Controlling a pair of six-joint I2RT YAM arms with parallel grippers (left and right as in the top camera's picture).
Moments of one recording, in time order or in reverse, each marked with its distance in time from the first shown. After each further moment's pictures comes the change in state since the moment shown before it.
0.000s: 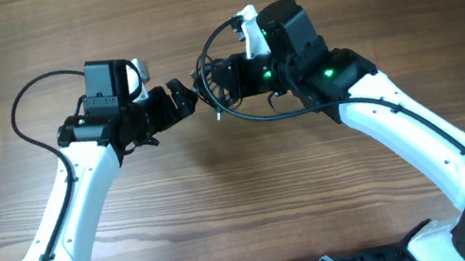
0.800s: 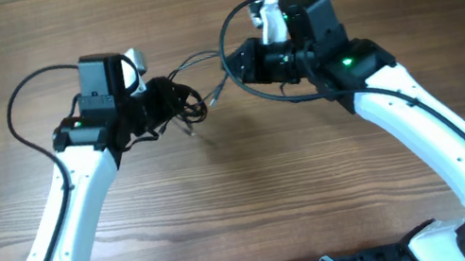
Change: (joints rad) left arm 0.001 -0.049 0.023 0.069 0.052 -0.040; right arm -0.095 -0.029 0.001 -0.009 -0.070 0.097
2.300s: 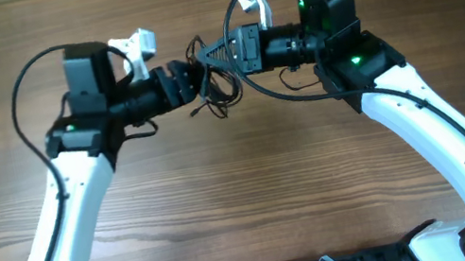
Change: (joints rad) left arm -0.008 -0.020 0.029 0.106 0.277 0.044; right arm -0.013 -0.015 0.005 0.366 -0.428 0.146
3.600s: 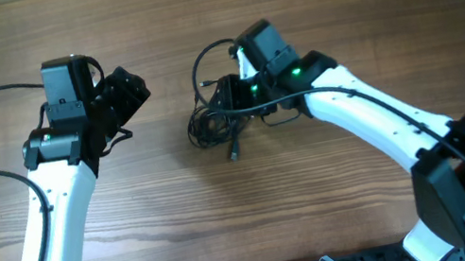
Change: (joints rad) left arm 0.109 -0.042 0.008 -0.210 -0.591 -0.203; right arm 0.145 0.235 0.002 -0.471 0.544 -0.129
